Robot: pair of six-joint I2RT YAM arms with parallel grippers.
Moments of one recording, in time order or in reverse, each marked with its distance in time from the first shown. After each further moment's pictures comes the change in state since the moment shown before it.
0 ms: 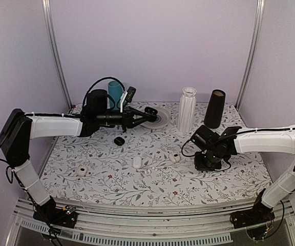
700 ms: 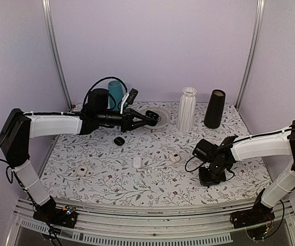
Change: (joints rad) left arm 0.008 0.000 0.029 -0.103 0.089 0.085; right arm 0.007 0.031 -0.122 -0.028 -0.119 -0.023
